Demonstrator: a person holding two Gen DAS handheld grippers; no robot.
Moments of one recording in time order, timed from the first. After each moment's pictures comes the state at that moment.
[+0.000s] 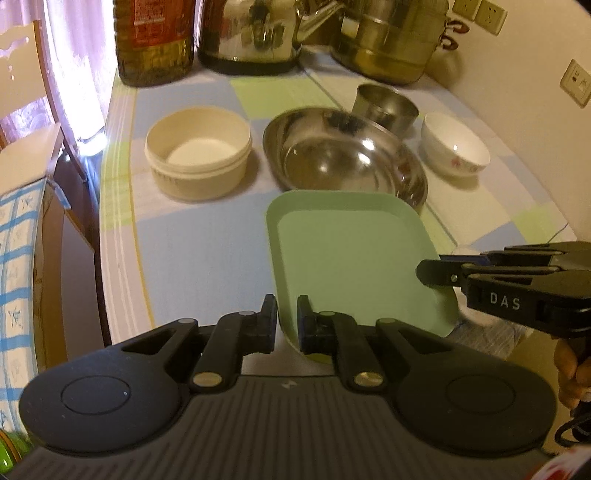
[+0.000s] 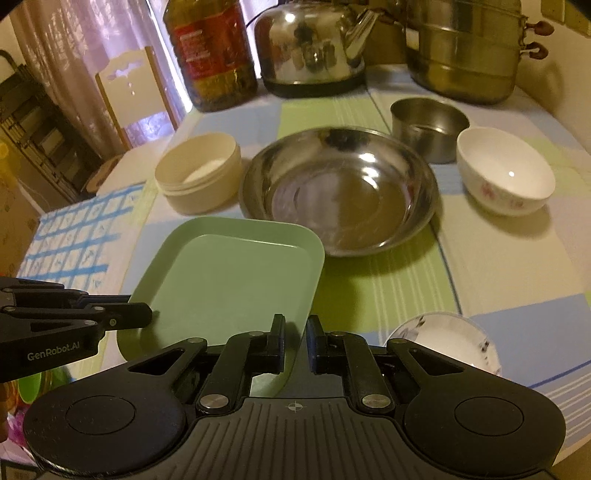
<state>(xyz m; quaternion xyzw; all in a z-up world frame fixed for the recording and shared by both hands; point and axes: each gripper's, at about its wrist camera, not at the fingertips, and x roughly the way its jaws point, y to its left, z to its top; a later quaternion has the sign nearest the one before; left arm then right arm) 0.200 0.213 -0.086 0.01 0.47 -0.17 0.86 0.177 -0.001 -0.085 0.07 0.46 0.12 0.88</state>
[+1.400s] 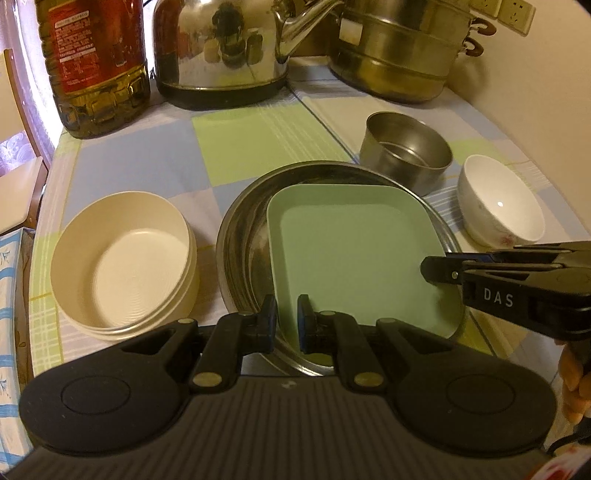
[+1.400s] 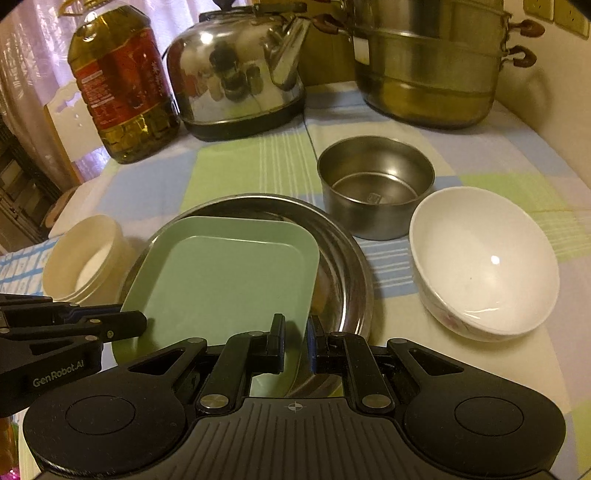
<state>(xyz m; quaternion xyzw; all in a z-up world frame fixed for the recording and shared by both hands) 0.335 0.140 -0.121 0.04 0.46 -0.16 0.87 0.311 -0.059 -0.118 0.08 0.46 0.07 0.88</state>
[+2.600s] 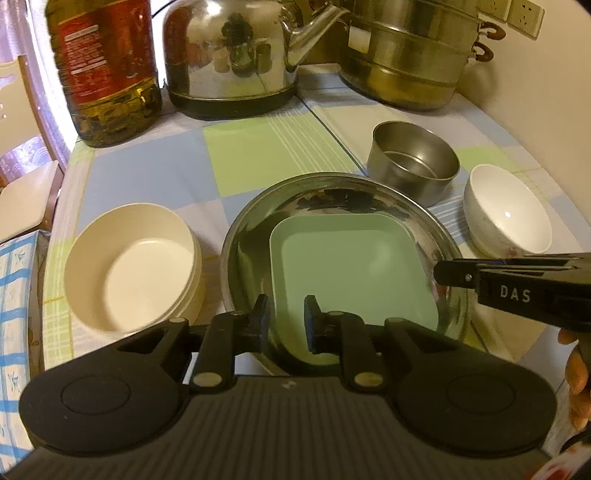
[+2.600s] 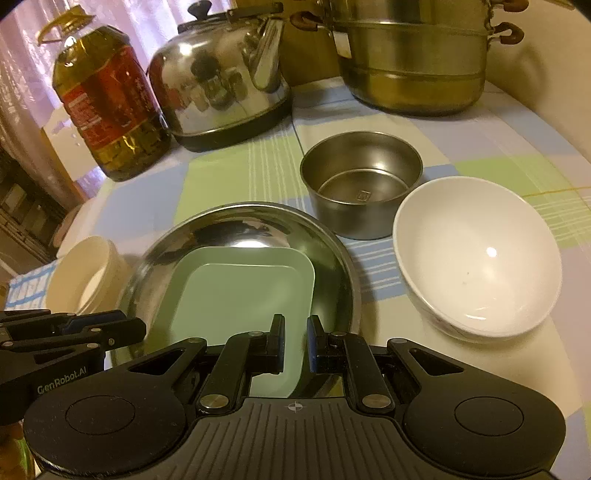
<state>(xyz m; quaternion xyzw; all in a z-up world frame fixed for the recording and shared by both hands) 0.329 0.131 -0.107 0.04 0.45 -0.13 0.88 0.309 -0.083 -0.113 0.13 0.45 0.08 0.88</state>
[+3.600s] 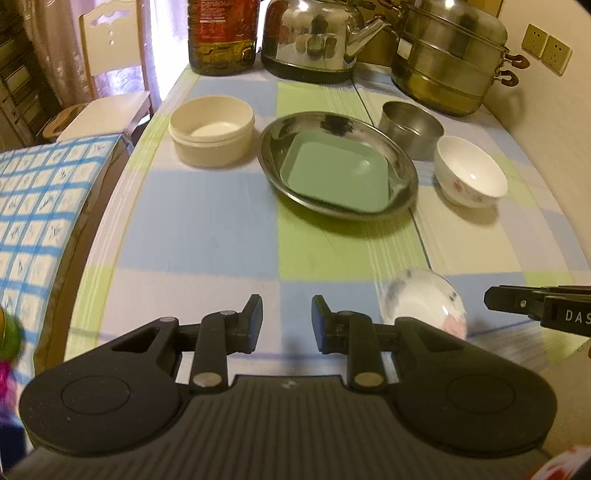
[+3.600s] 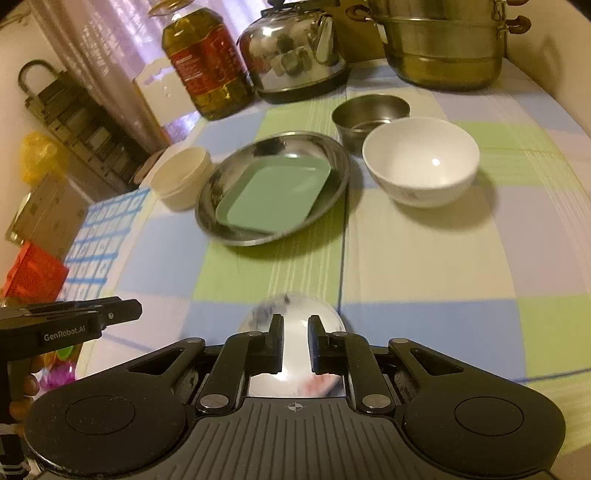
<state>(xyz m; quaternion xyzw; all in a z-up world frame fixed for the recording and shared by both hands) 0.133 0.105 -0.073 -0.05 0.47 0.02 0.88 0.160 -0.166 -0.080 0.10 0.48 0.23 0.84</state>
